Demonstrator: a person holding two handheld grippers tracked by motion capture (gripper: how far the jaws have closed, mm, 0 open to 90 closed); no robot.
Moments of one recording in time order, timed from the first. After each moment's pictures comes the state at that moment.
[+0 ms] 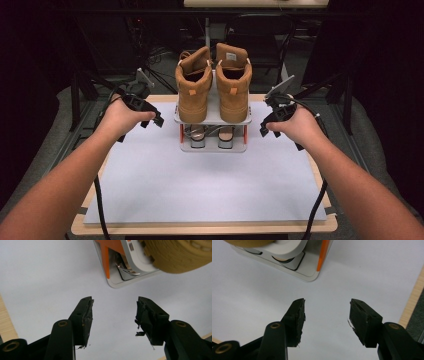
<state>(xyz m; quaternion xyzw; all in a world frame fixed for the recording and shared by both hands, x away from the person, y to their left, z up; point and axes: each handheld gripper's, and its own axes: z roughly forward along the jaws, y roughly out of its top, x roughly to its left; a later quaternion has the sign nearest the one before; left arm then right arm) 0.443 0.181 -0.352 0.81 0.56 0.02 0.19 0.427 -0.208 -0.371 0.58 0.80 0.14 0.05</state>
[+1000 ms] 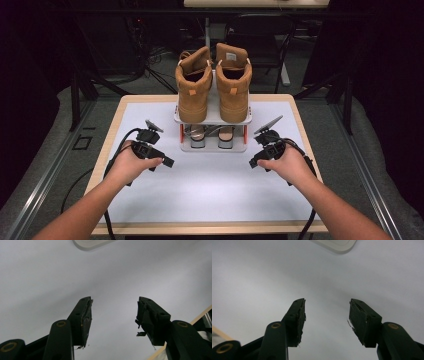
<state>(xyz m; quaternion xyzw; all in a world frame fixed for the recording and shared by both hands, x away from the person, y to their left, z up) 0.380 0.174 -0.457 0.84 0.50 -0.02 0.23 0.374 -0.192 -0.452 0.53 0.83 0.17 0.03</state>
